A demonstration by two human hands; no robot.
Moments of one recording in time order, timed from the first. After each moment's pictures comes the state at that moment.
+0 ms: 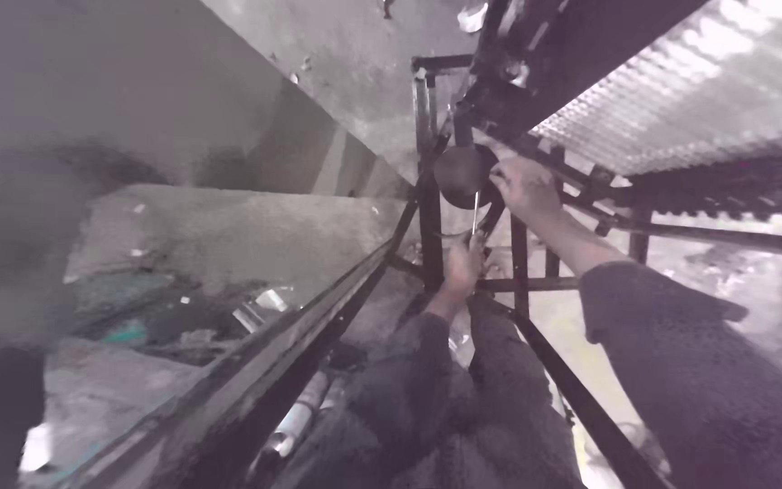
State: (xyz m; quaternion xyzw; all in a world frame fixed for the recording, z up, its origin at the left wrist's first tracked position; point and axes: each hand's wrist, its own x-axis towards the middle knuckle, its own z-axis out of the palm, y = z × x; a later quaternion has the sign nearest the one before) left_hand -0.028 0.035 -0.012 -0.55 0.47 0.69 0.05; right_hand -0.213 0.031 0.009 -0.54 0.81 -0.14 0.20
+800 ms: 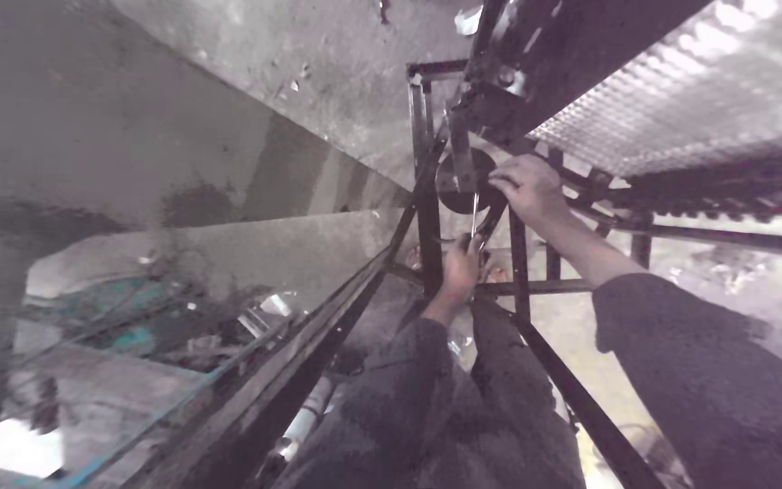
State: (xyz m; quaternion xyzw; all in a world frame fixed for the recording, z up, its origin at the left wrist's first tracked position) left_hand -0.031 0.031 -0.009 -0.55 0.47 0.69 0.03; right_hand -0.224 0.039 0.013 -0.54 0.78 -0.24 0.19
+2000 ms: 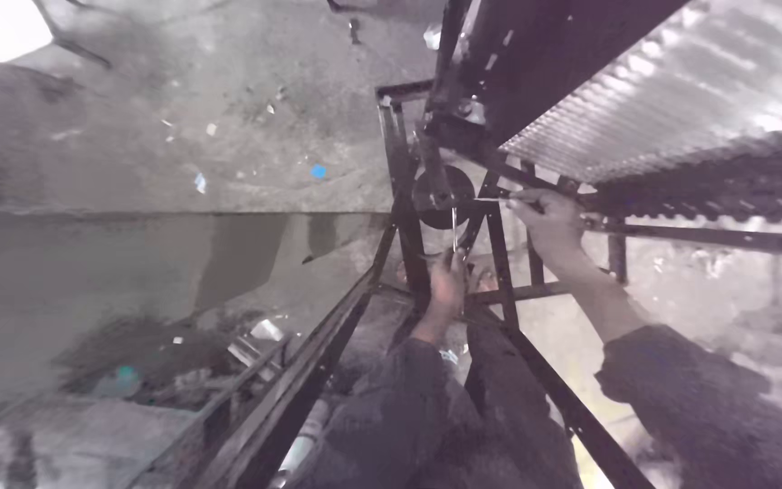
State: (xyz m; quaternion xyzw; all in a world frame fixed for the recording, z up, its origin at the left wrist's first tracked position) left_hand -0.039 0.035 0.001 -0.56 0.47 0.68 0.02; right_hand -0.223 0.089 0.060 -0.20 0.86 -0.36 0.31
